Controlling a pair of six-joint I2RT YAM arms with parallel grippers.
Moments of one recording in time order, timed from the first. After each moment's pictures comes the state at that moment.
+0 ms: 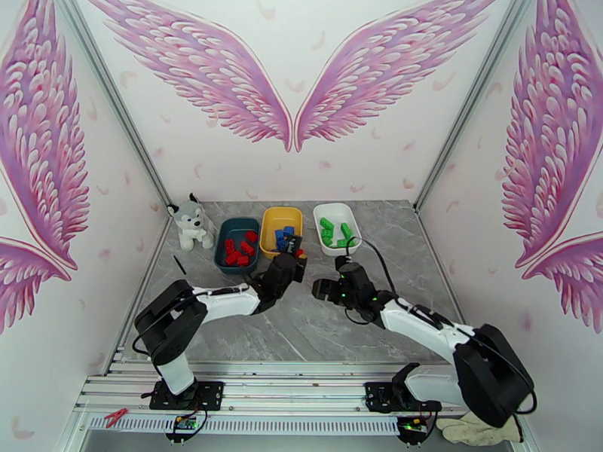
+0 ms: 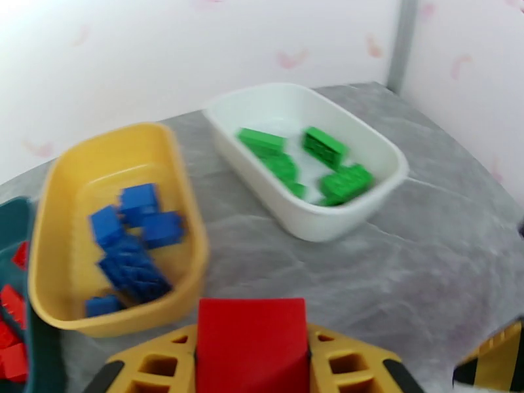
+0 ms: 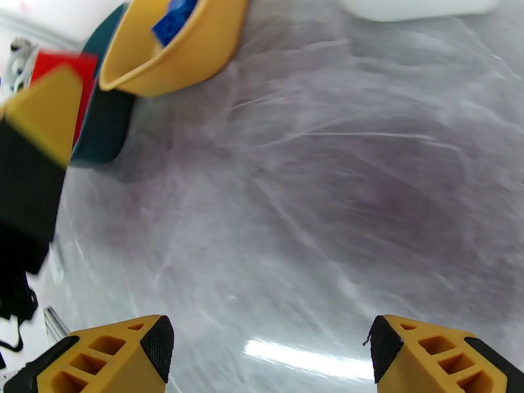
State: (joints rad) left arm -0.77 1.75 0.95 0.41 -0.43 -0.22; right arm 0.58 1.36 0.68 -0.09 -0.10 0.66
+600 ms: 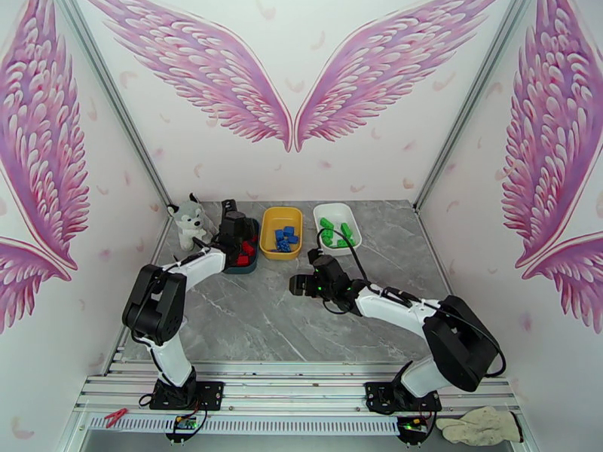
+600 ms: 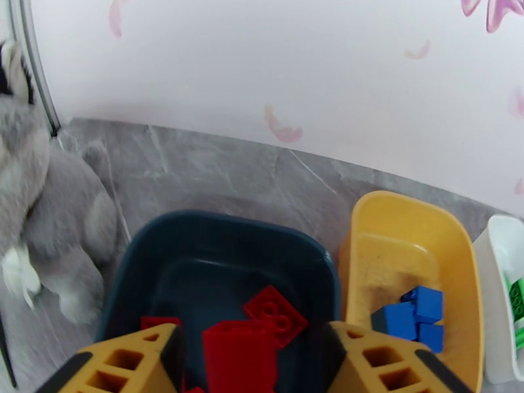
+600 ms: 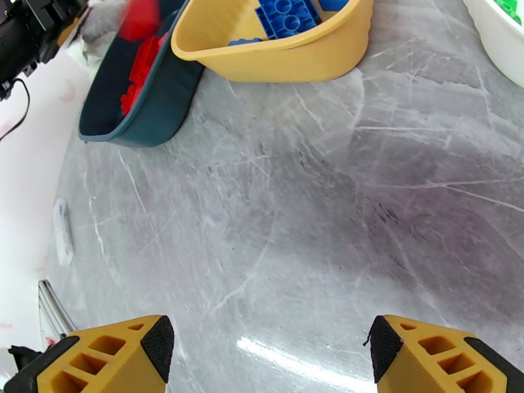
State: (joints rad) left arm -0.33 1.81 1.17 0.15 -0.39 -0.36; right arm 0.68 1.52 0.82 -0.05 -0.08 0.61
